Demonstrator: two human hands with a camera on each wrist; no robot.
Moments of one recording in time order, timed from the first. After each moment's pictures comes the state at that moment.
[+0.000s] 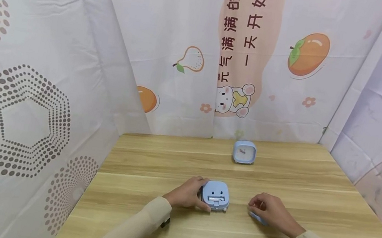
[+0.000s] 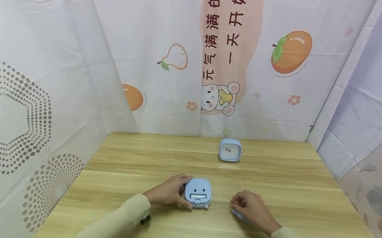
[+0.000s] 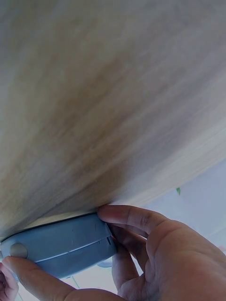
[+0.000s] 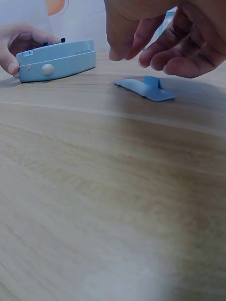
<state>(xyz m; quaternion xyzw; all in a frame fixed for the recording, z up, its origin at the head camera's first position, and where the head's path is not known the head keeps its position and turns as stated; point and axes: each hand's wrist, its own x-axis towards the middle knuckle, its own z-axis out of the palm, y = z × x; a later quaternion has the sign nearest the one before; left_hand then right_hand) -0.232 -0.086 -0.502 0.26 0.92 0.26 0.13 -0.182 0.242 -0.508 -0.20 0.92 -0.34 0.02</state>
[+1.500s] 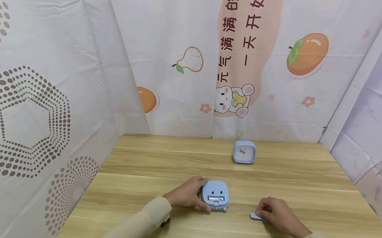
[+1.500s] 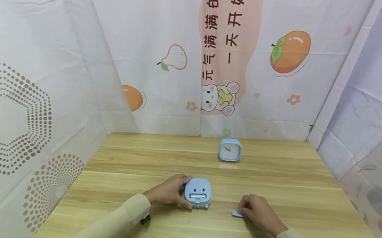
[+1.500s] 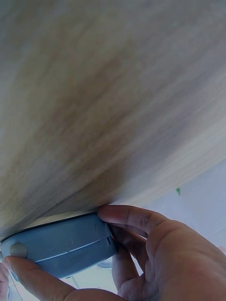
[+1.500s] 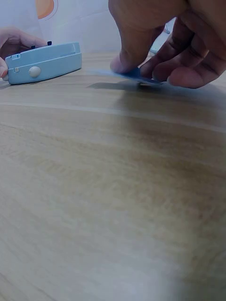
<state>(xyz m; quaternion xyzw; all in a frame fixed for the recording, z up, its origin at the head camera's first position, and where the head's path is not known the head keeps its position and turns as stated) -0.232 -0.086 -0.502 0.26 0.92 0.27 0.14 -0.177 0.262 -0.510 -0.23 0.91 -0.33 0.02</state>
